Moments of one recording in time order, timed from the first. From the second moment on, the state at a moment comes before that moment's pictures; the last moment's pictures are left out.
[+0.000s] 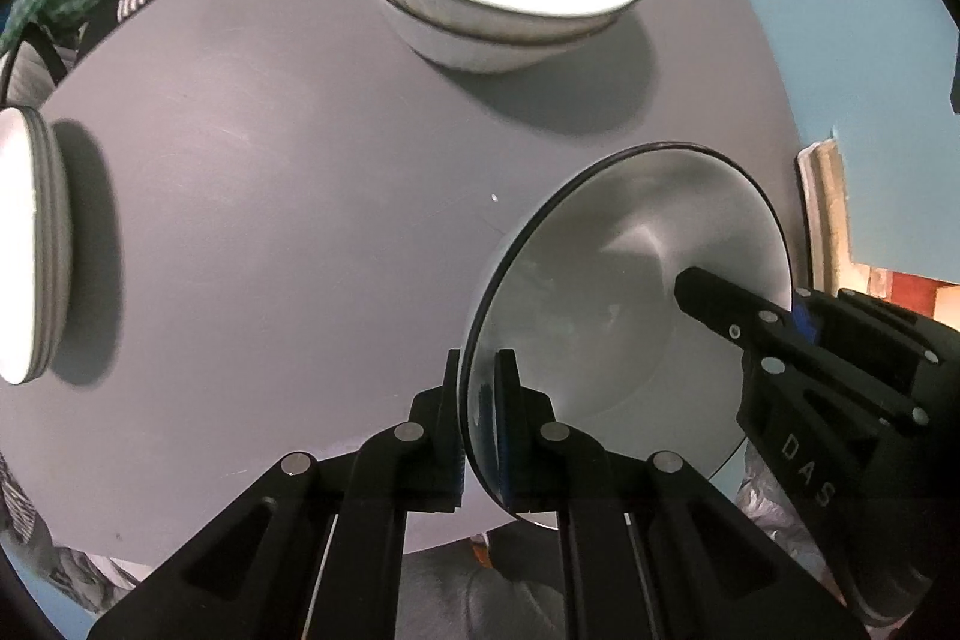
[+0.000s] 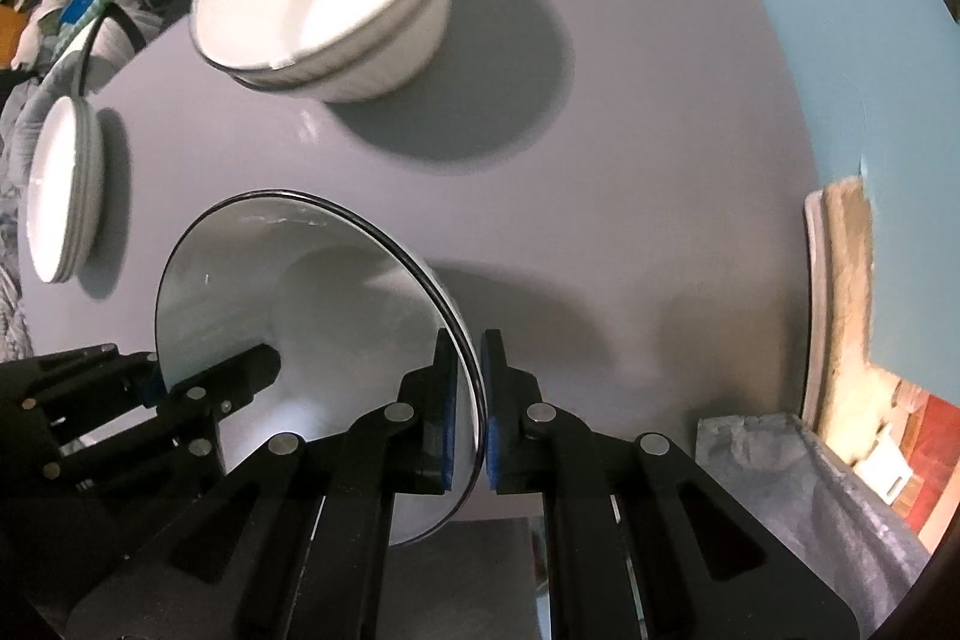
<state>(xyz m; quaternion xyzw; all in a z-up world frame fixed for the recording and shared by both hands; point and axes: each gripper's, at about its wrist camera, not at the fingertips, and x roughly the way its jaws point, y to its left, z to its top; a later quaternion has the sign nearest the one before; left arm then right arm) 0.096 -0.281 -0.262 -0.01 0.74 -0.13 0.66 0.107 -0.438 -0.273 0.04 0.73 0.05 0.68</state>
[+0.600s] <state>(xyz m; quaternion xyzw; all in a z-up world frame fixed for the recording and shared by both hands) 0.150 -0.252 -0.201 -0.03 0.70 -0.12 0.70 0.134 -0.442 -0.213 0.02 0.70 0.07 0.71</state>
